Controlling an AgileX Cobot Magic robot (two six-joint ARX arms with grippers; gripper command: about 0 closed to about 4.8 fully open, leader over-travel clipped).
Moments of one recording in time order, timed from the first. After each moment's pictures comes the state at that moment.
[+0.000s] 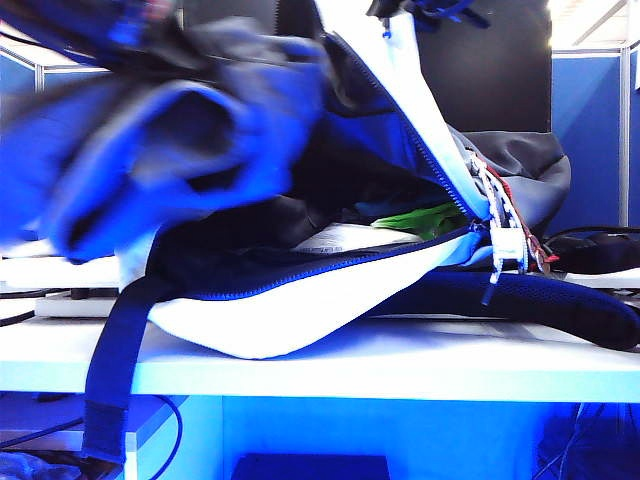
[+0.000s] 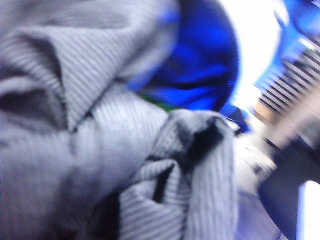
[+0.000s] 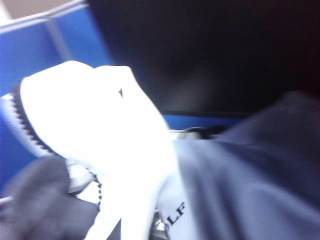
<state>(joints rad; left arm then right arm) -0.28 1.47 1.13 -0.21 0.87 0.12 0.48 1.50 1.22 0.31 -0.06 0.29</state>
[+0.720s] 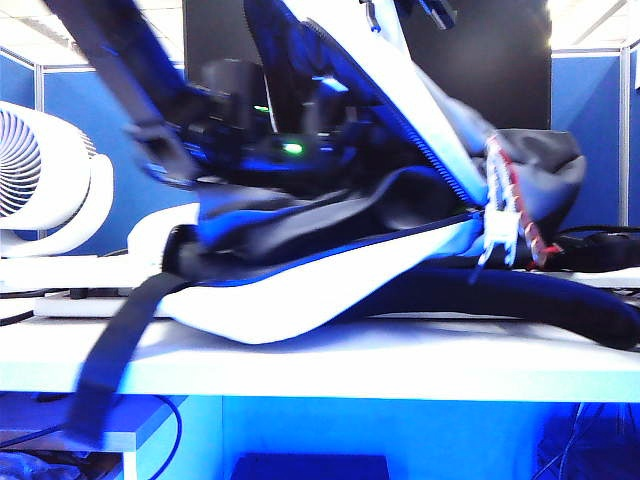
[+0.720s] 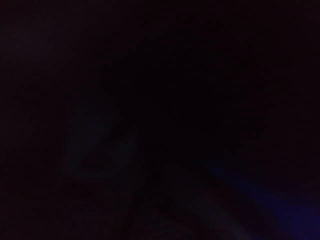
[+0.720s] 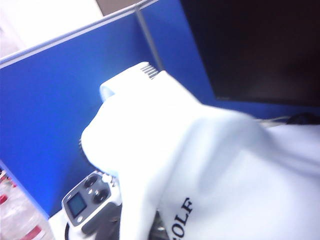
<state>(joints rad) -0.51 2.25 1.56 0.74 0.78 -0.32 0.47 1.50 1.22 0.34 -0.37 0.39</state>
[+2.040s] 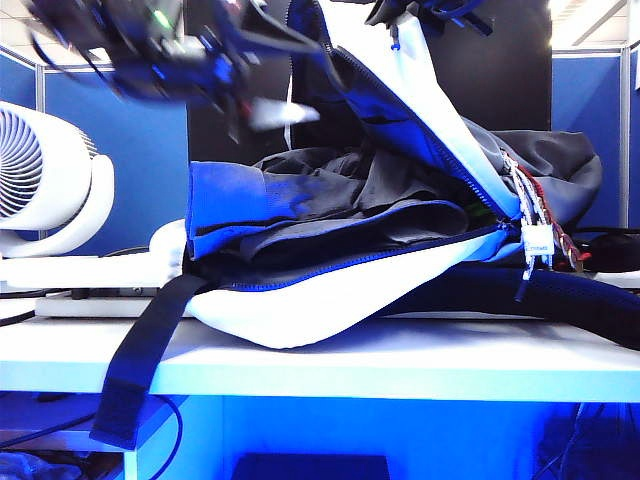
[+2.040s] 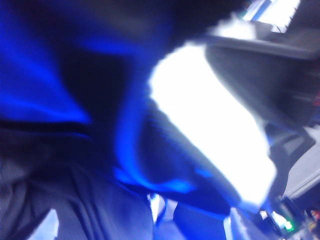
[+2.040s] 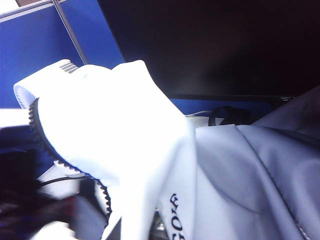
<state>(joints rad) -0.27 1.98 1.65 -0.02 1.29 -0.16 0.45 1.49 1.22 0.23 -0.12 0.31</state>
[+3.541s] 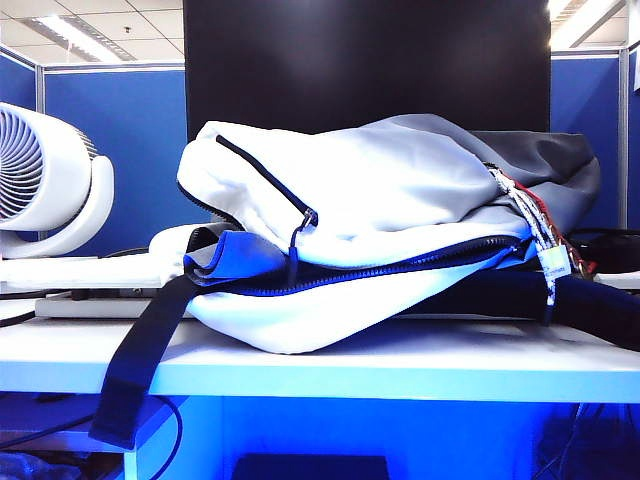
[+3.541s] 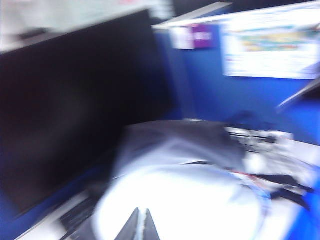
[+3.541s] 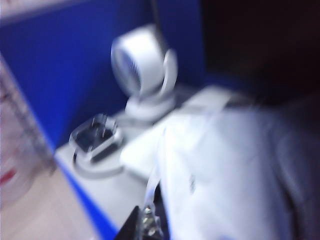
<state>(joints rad) 0.06 0.90 1.50 -0.61 0.89 0.32 0.47 0.84 1.23 -0.49 -0.31 0.15</state>
